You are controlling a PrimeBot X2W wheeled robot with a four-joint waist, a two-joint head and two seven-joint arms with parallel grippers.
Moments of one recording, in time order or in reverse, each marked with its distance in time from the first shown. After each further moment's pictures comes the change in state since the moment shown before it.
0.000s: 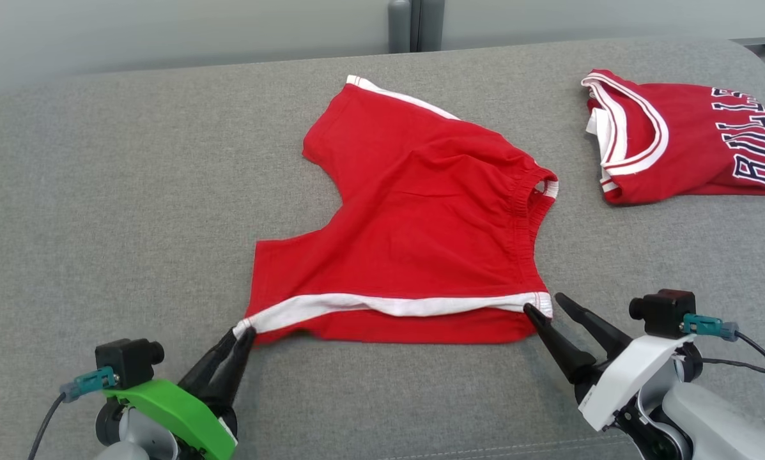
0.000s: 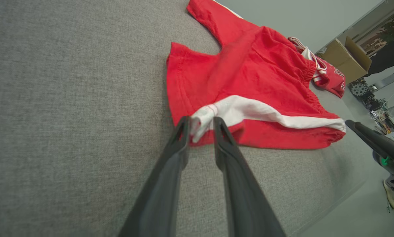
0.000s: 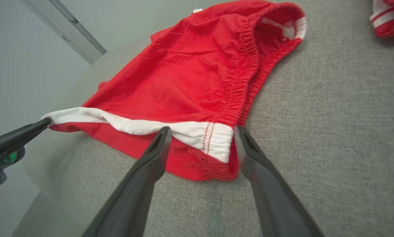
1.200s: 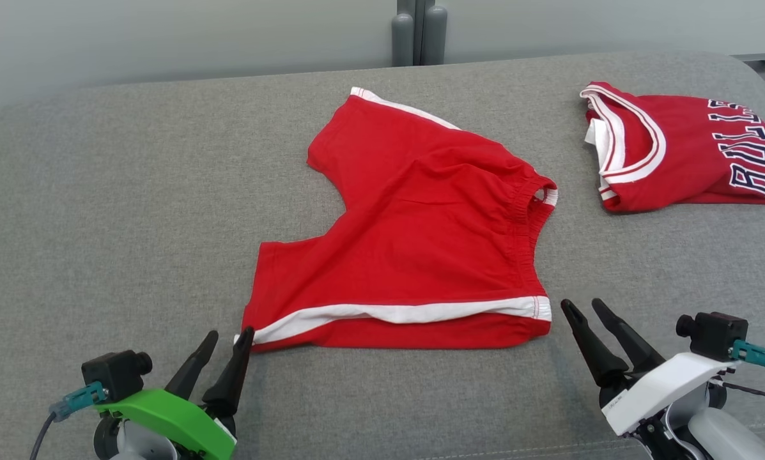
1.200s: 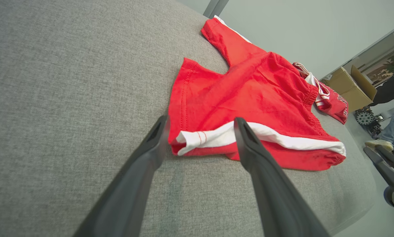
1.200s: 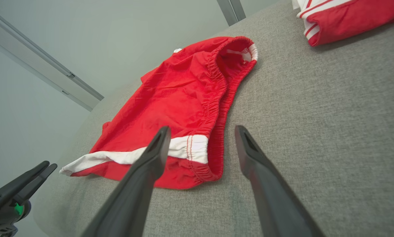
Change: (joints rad) left arm 0.047 -0.023 0.044 -0.019 -0.019 0.048 -0.054; right arm 0.174 0.053 -0.255 -0.095 0.015 0.000 -0.001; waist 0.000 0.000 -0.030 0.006
